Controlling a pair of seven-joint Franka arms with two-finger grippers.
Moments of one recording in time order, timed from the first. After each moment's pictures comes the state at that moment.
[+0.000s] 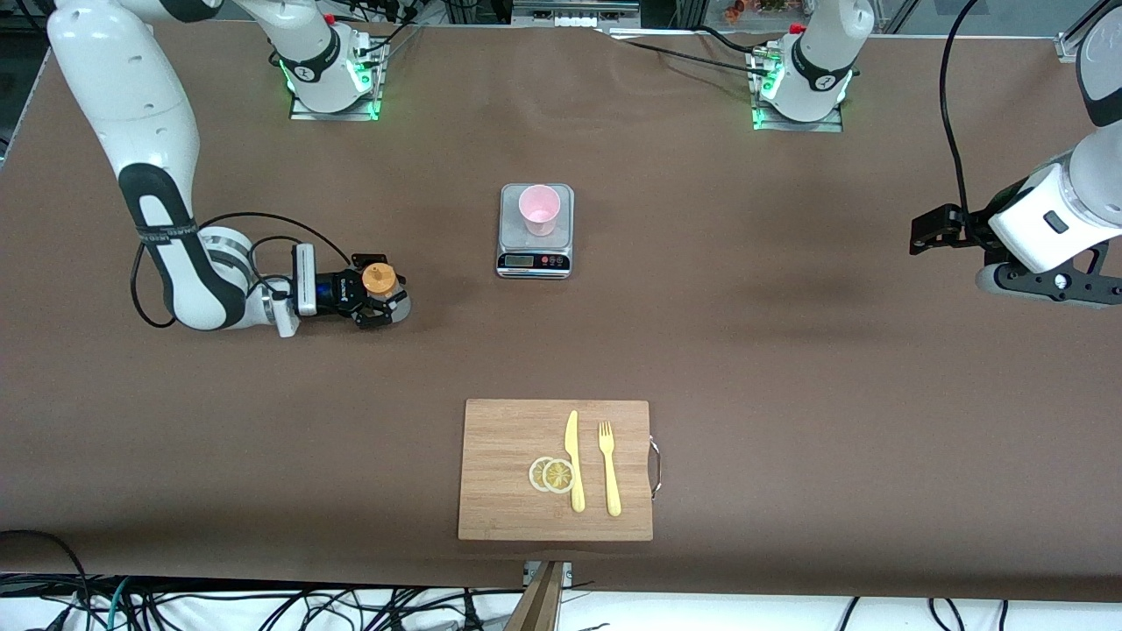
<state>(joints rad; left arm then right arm) -0.10 0.17 0.06 -1.47 -0.01 1.49 0.08 0.03 0.63 -0.04 -1.98 1.26 1.69 -2.54</state>
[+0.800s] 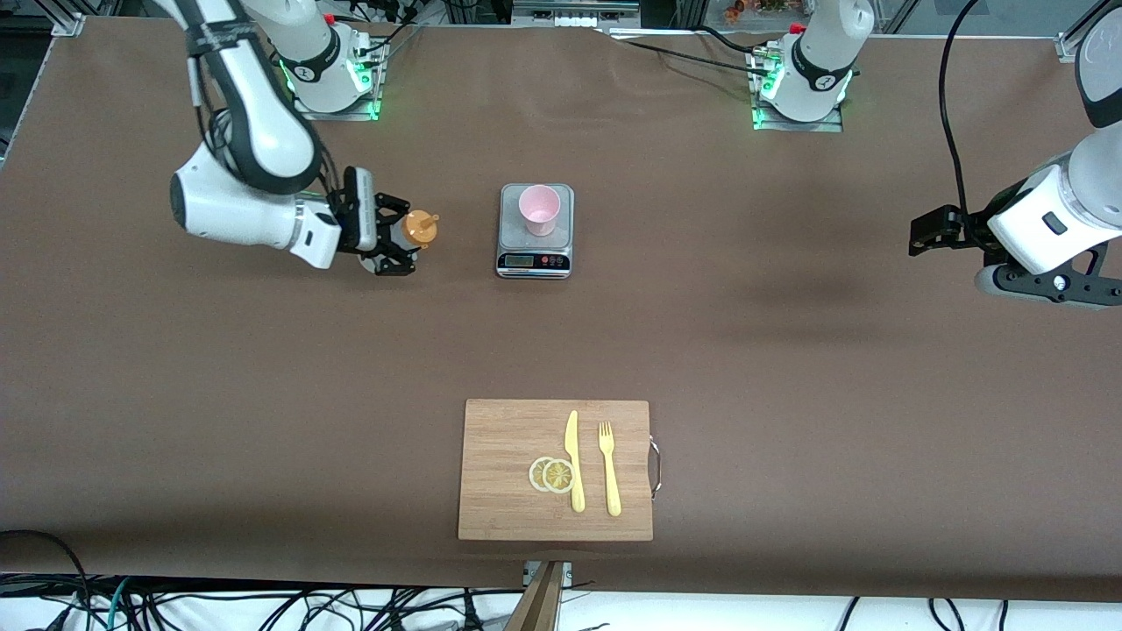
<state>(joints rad) -0.10 0.18 0.05 -1.46 -0.01 1.49 0.08 0.35 0.14 -0.03 -2.26 0.94 2.16 -1.98</state>
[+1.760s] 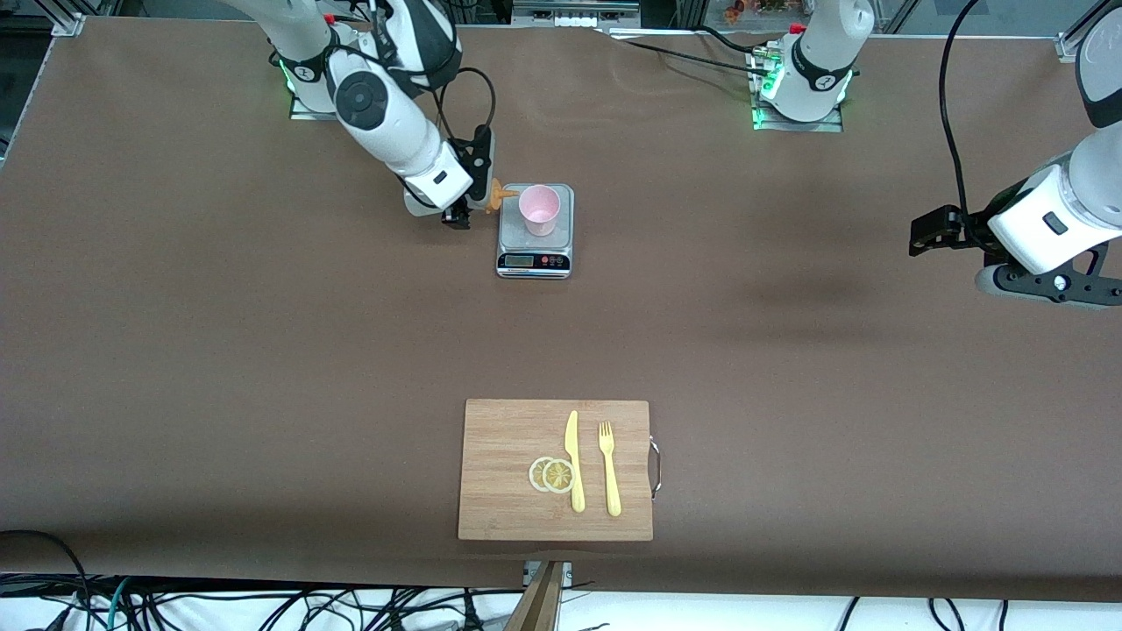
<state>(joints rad) -0.10 0.18 0.05 -1.46 -0.01 1.49 0.08 0.45 0.08 0.27 -2.34 0.30 2.42 -0.99</state>
